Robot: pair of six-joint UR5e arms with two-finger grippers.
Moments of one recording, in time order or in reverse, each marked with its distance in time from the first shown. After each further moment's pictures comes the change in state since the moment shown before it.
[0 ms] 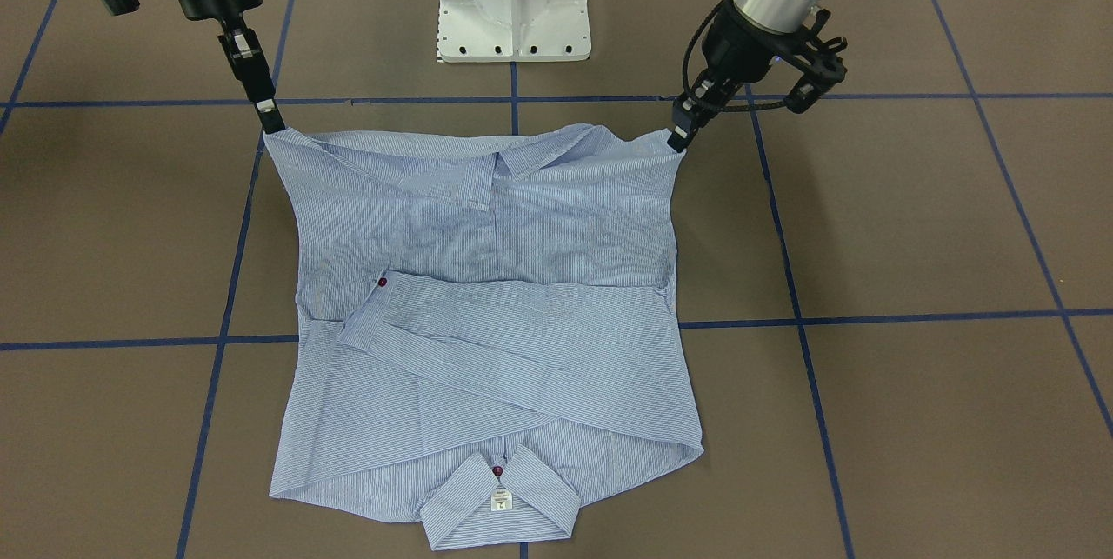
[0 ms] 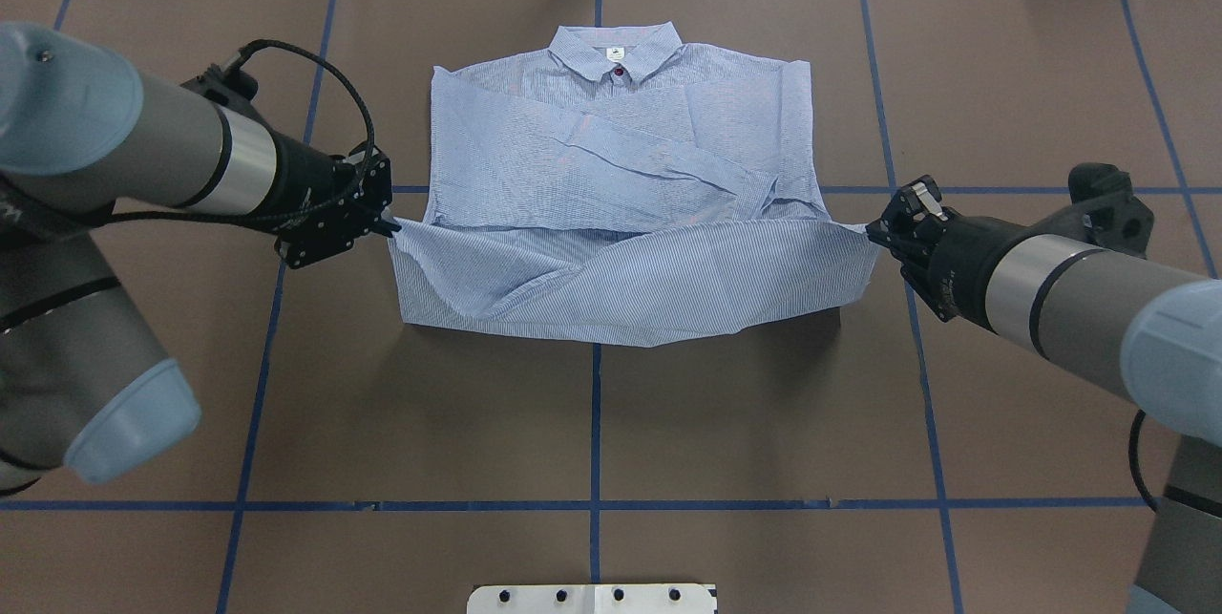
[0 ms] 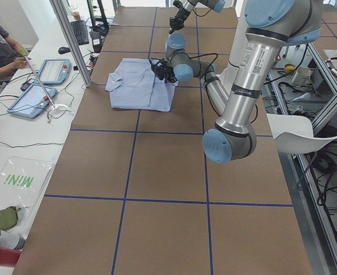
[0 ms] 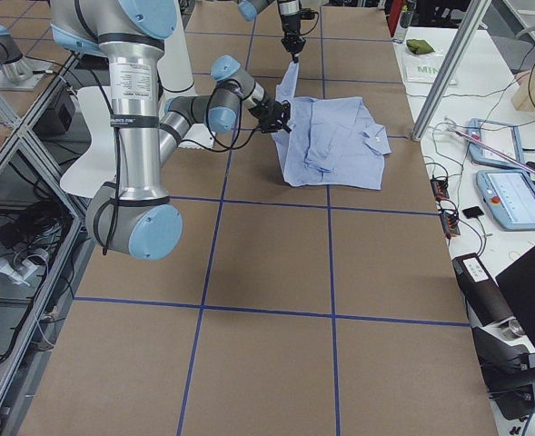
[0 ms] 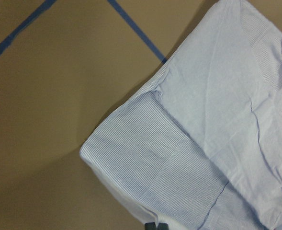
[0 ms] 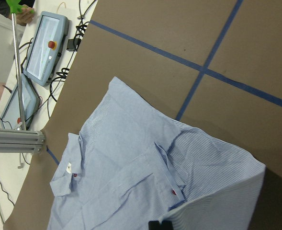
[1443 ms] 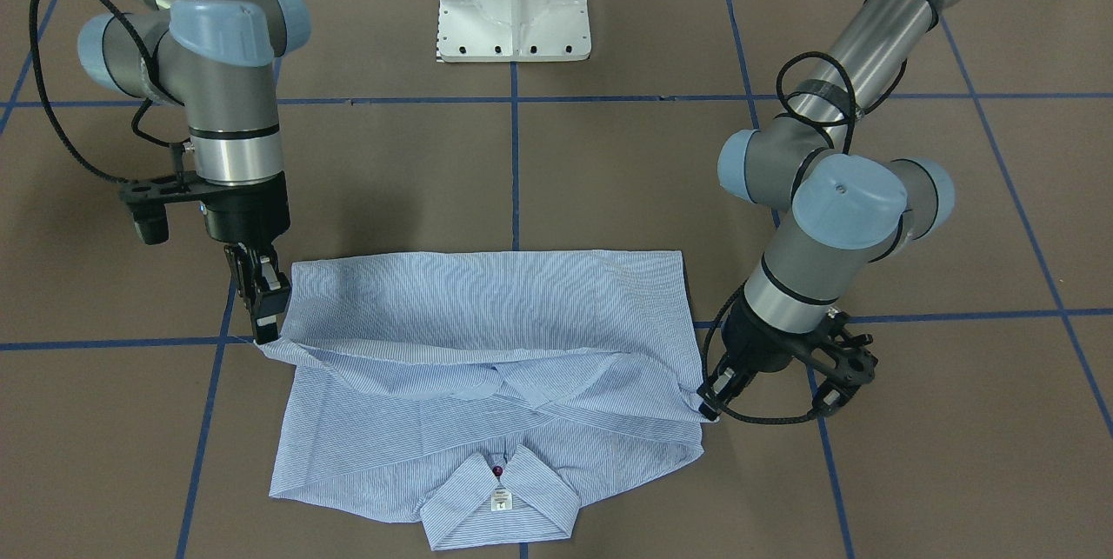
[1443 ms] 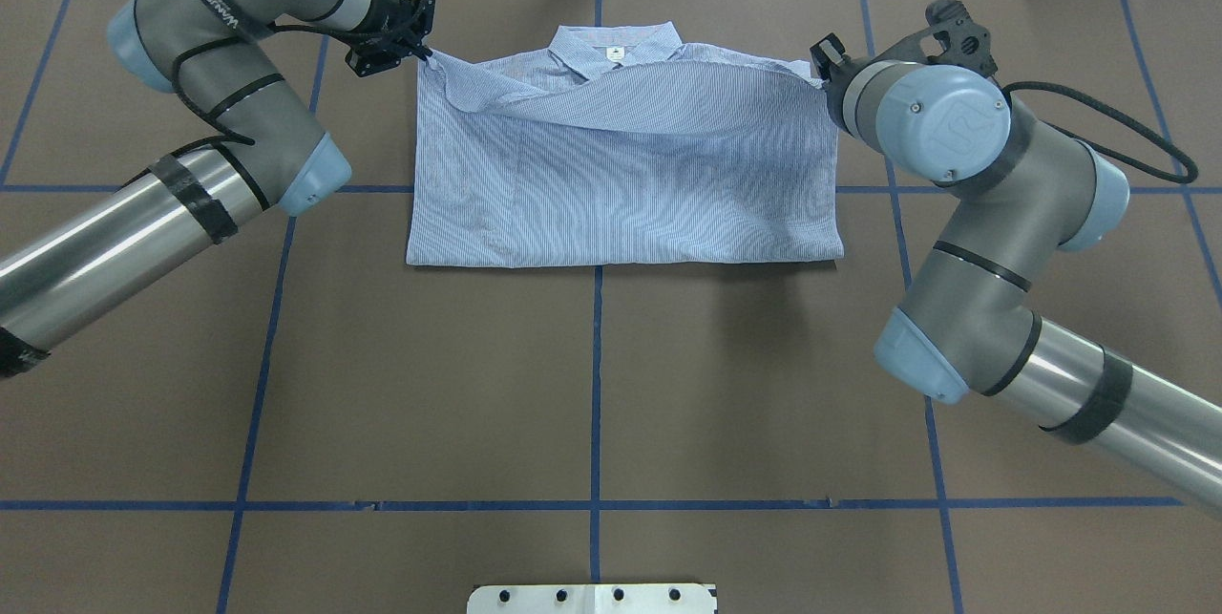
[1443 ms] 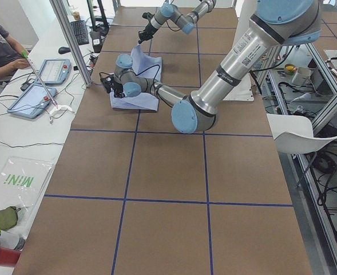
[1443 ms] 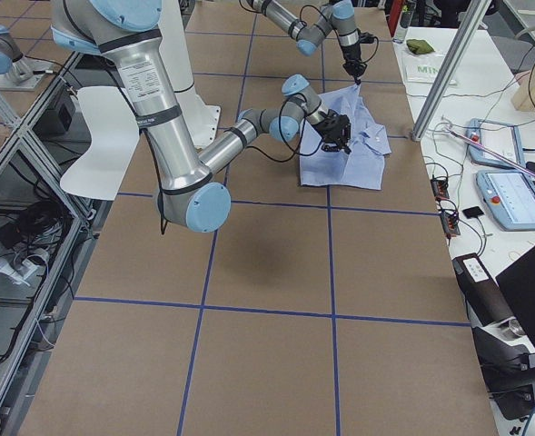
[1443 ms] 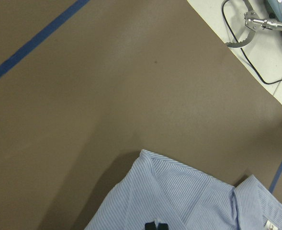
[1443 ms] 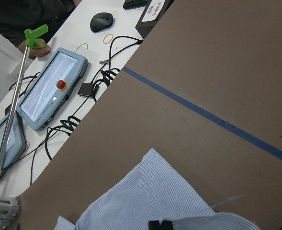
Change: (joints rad) left arm -0.148 -0.368 0.874 -0.483 0.067 0.223; right arm 0.240 0.390 -0.596 0.021 0.062 -0.262
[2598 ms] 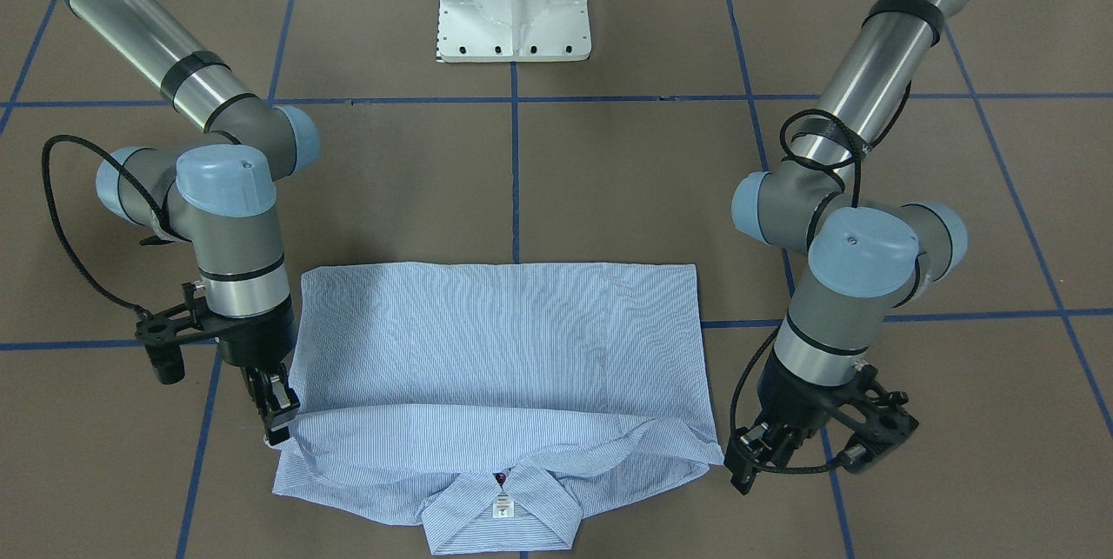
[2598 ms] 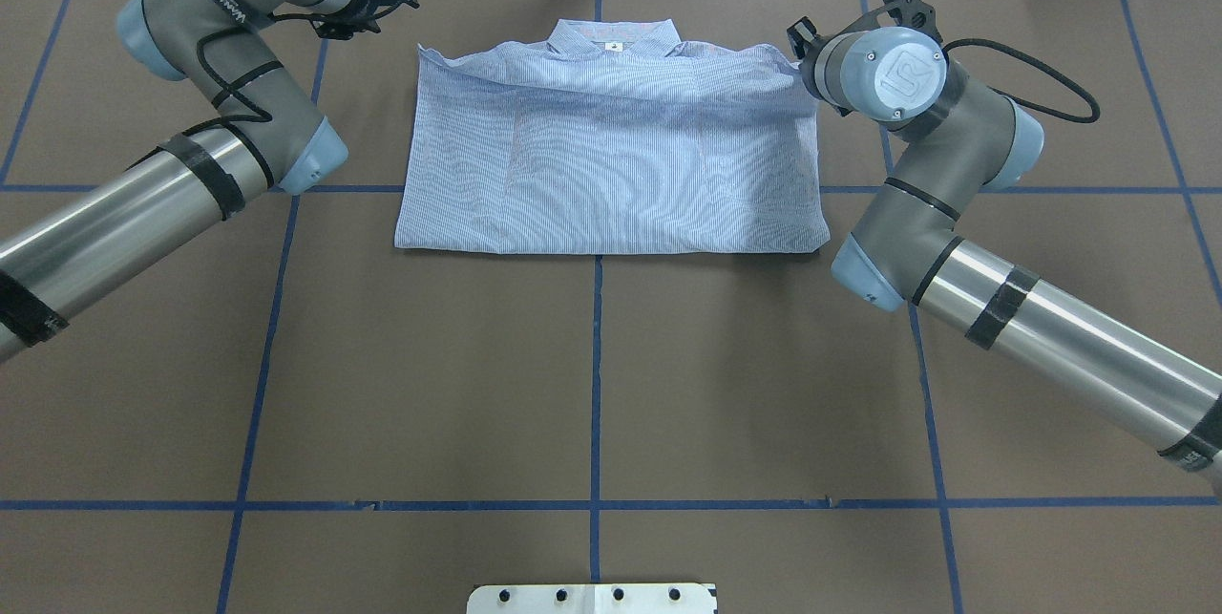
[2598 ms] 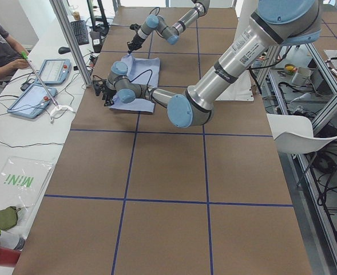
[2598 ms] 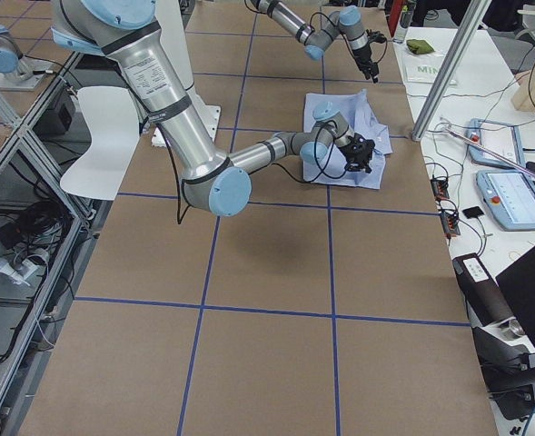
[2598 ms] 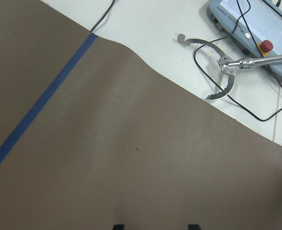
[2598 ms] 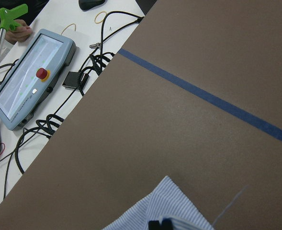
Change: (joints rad) left arm -0.031 -0.048 0.167 -0.107 0.138 0.242; right arm 0.062 0.150 -0.430 0.291 0.087 -0.046
